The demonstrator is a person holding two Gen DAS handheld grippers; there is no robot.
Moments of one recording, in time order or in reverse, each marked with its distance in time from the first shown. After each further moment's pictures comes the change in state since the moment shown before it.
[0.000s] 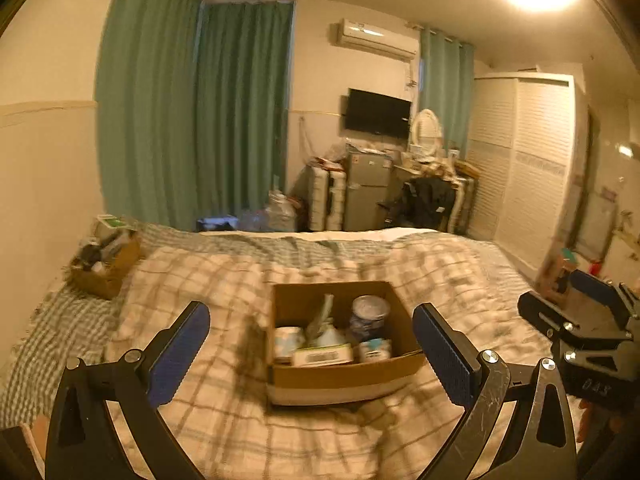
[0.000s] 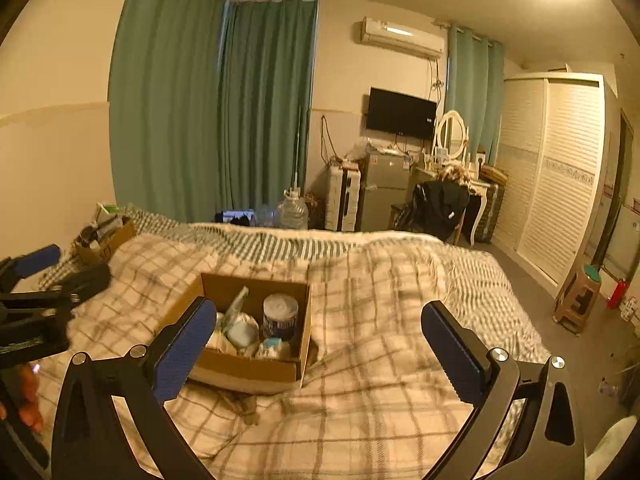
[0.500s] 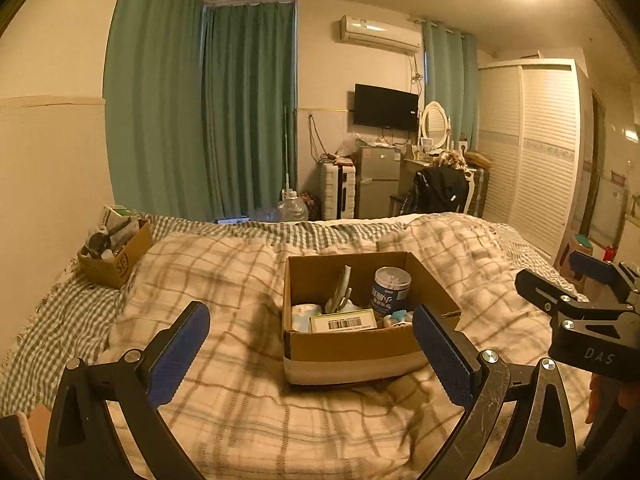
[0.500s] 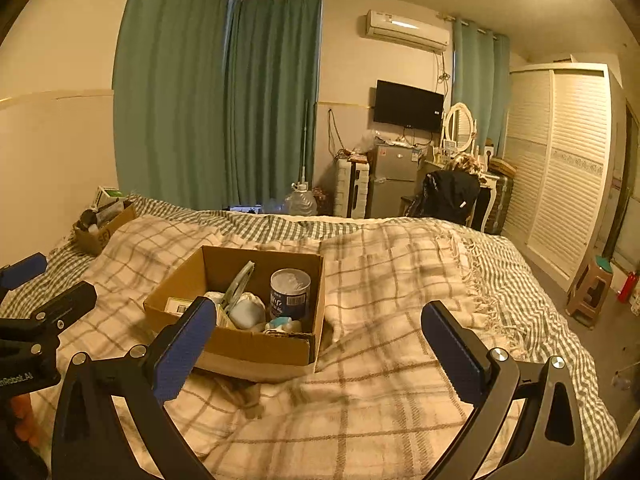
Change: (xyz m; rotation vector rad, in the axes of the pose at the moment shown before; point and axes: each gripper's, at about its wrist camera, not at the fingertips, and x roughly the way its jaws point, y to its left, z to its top) left arm 0.011 0.002 -0.047 0.035 0.006 0.025; right arm 0.034 0.005 -0.043 0.004 0.002 0.026
